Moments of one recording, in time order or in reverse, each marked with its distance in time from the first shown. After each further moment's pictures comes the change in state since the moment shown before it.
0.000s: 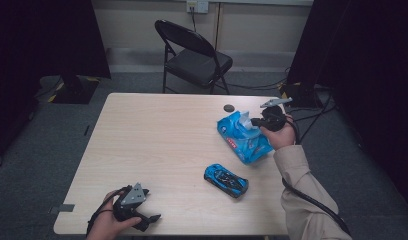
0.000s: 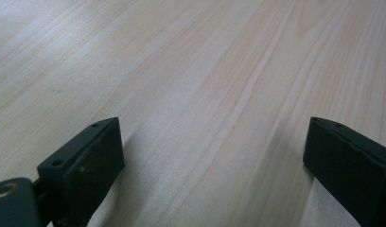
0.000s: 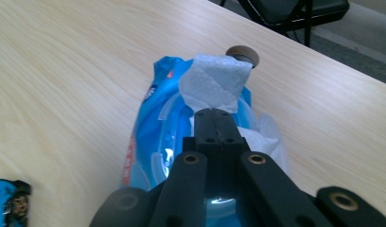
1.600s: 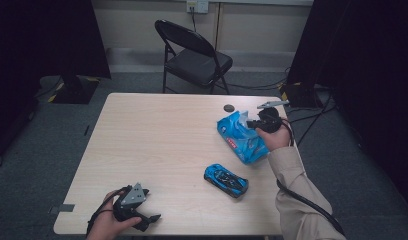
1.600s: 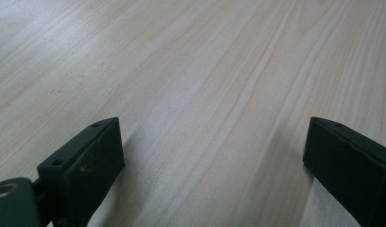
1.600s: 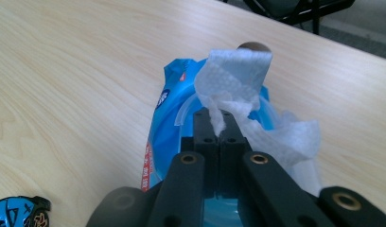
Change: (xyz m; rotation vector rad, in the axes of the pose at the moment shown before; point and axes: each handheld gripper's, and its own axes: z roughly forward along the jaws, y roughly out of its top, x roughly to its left) left arm 0.000 0.000 0.000 -0.002 0.002 0.001; right arm 0.010 -0.003 0.008 -0.014 0.007 0.076
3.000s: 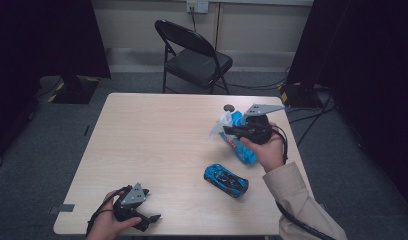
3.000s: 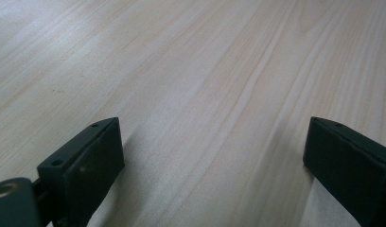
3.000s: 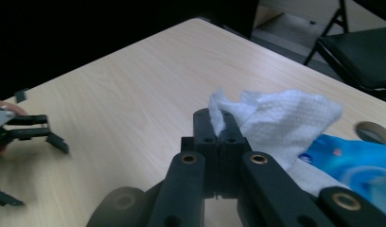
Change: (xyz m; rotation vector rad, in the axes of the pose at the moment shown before) left arm 0.000 0.000 0.000 0.001 0.001 0.004; right arm 0.103 0.025 -0.062 -0.176 0.293 -0.123
